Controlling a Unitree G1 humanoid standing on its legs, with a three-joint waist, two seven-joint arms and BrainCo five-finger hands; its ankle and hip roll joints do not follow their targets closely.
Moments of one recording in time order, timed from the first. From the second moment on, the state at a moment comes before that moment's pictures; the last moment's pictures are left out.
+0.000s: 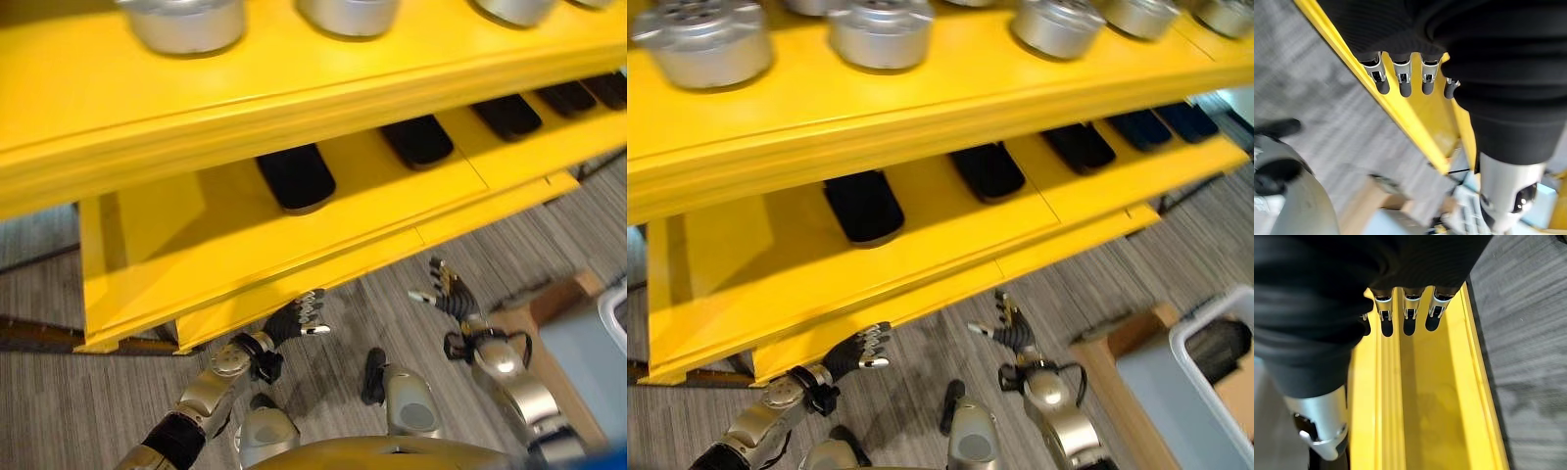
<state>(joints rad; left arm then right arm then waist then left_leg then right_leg) -0.01 0.47 -0.42 0.28 -0.50 -0.02 -0.25 -0.02 -0.46 0.30 0.07 0.31 0.12 -0.24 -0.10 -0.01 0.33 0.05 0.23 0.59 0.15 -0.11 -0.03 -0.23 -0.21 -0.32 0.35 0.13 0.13</state>
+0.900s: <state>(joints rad) 0.14 0.40 -0.26 0.13 -0.66 -0.03 -0.15 0.10 -0.55 0.11 0.25 0.25 0.14 -0.36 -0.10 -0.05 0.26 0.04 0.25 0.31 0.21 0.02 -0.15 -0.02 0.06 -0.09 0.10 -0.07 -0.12</state>
